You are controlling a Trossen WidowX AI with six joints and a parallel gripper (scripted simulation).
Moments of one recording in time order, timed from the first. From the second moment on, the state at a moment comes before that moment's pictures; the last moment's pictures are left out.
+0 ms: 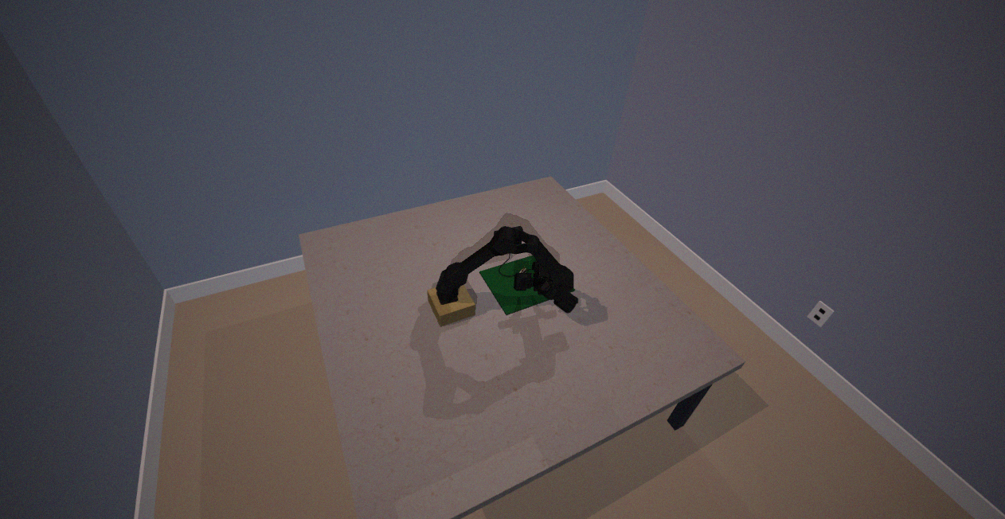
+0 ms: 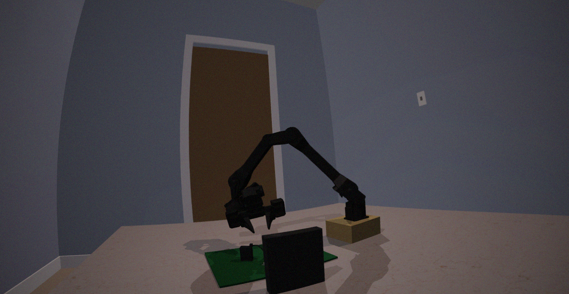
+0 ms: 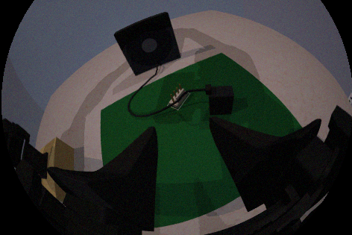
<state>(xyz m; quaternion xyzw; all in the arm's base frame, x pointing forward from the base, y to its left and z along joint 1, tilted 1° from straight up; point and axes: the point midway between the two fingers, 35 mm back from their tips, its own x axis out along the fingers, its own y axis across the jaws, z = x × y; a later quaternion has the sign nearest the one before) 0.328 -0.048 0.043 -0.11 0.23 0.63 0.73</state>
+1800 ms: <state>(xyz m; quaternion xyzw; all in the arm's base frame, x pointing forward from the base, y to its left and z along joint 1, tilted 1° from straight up) 0.361 -0.038 0.073 -0.30 0.62 0.33 0.64</state>
